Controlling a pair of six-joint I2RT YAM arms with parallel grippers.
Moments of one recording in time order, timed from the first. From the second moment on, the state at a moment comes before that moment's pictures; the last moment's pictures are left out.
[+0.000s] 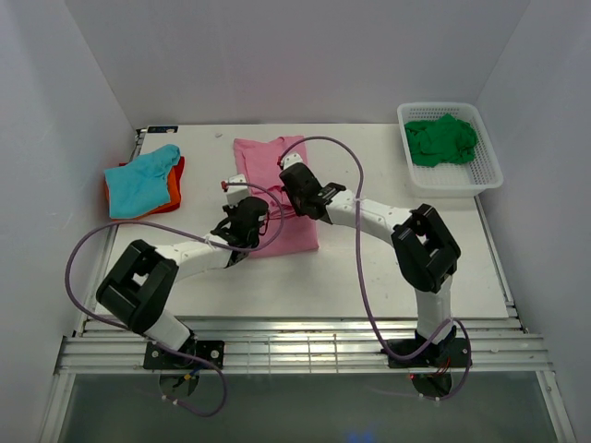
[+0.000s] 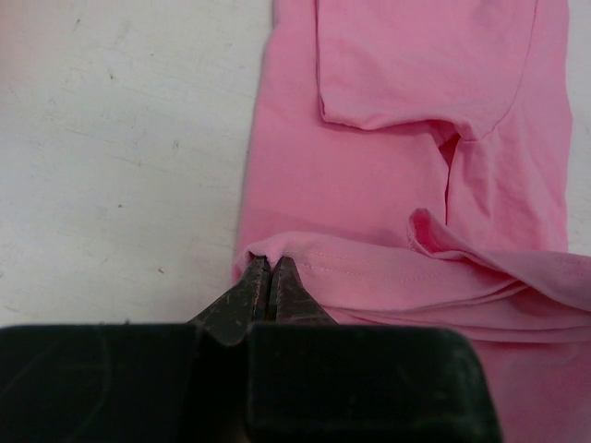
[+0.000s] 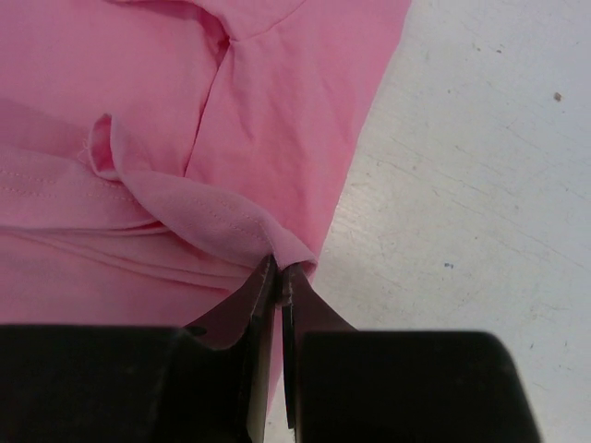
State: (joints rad) left arm -0.63 1.53 0.72 0.24 -0.74 -0.55; right arm 0.82 1.95 1.47 -0.32 0.38 0.12
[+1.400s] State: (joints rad) left arm -0.63 1.48 0.72 0.43 -0.57 -0.45; right arm 0.70 1.88 1.45 -0.26 0.01 0.06
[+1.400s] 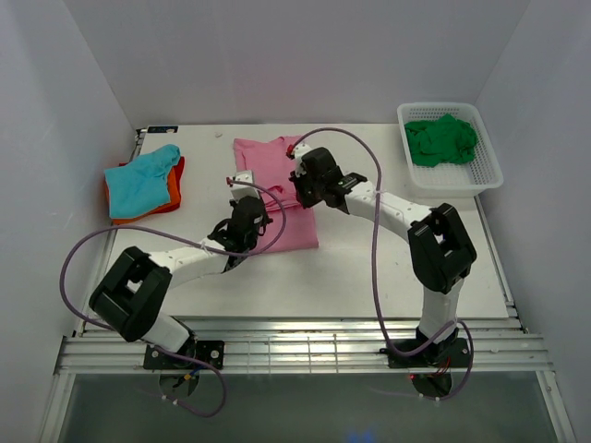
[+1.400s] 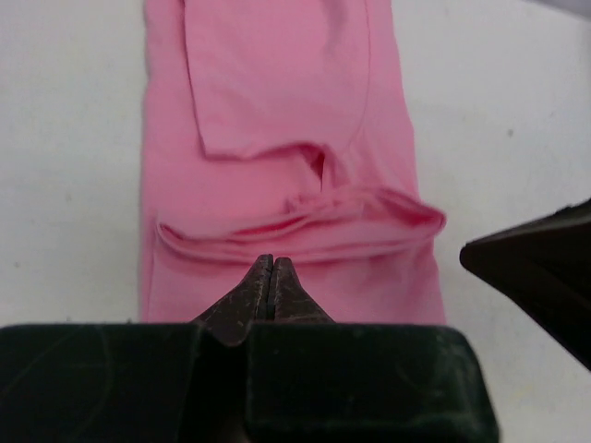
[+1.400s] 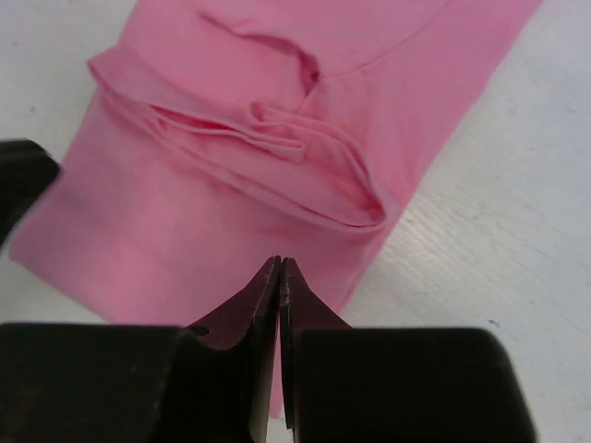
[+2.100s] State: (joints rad) left arm -0.71 1.61 0.62 0.37 -0.45 -0.66; right arm 0.70 2.12 1.55 -0.24 -0.28 0.10
